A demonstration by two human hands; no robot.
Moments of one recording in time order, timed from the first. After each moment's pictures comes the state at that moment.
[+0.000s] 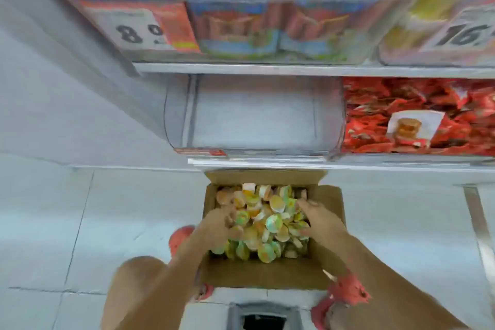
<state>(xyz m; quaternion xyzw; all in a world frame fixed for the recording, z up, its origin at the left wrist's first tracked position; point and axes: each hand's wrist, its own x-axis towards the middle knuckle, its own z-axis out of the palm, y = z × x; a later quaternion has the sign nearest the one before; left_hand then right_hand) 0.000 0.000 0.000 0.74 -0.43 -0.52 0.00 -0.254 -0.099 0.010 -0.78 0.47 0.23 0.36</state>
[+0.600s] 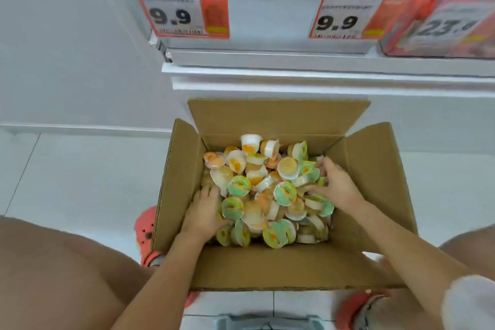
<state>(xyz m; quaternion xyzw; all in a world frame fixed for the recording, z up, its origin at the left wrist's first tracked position) -0.004 0.088 -0.221 0.78 -0.55 -0.29 -0.03 -0.275 -0.061 -0.208 -0.74 0.58 0.03 0.35</state>
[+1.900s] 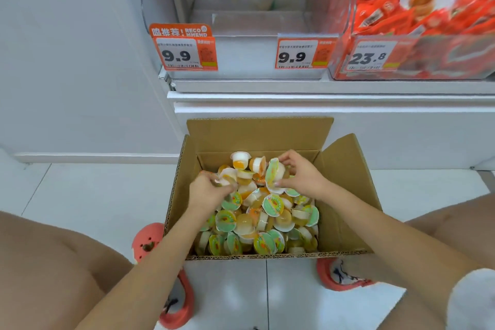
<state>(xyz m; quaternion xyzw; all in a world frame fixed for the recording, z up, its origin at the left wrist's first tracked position) -0.033 0.057 -0.130 0.83 -0.33 -0.35 0.29 -0.234 -0.051 -0.138 -0.71 0.50 -0.11 0.48</state>
